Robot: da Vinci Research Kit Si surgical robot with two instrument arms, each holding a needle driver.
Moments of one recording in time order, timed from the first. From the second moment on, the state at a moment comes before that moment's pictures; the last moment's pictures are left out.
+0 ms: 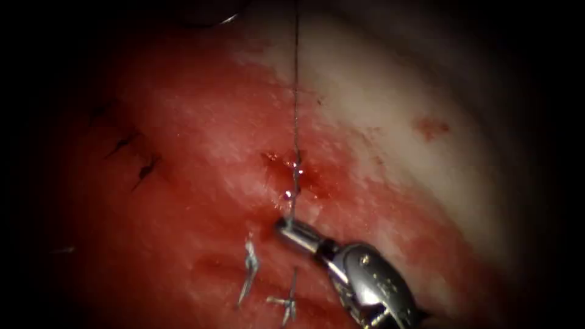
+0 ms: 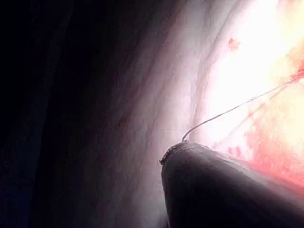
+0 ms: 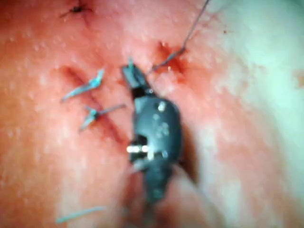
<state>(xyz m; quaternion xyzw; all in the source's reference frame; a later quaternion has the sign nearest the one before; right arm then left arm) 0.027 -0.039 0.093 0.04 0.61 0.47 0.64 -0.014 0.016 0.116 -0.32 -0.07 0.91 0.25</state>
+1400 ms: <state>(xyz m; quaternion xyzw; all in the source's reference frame) 0.028 -0.043 0.093 0.09 0.59 0.43 0.67 -0.014 0.018 0.120 -0.32 -0.05 0.91 0.26</state>
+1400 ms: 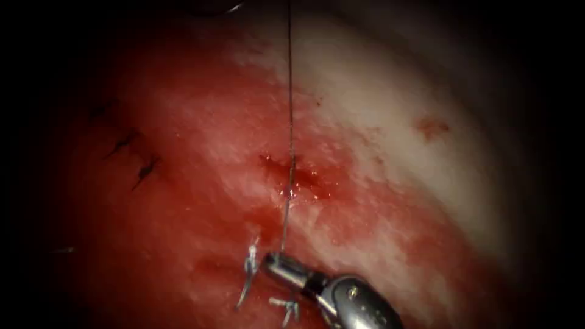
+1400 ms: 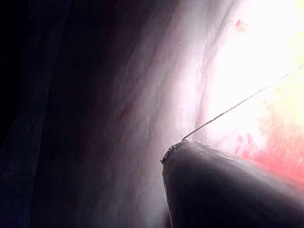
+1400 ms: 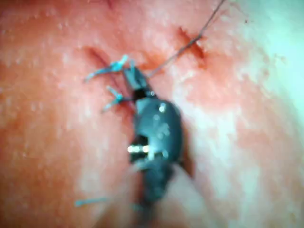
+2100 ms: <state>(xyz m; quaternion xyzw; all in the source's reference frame) 0.028 -0.045 0.092 0.10 0.60 0.43 0.67 -0.013 0.014 0.116 -0.33 -0.06 0.91 0.26</state>
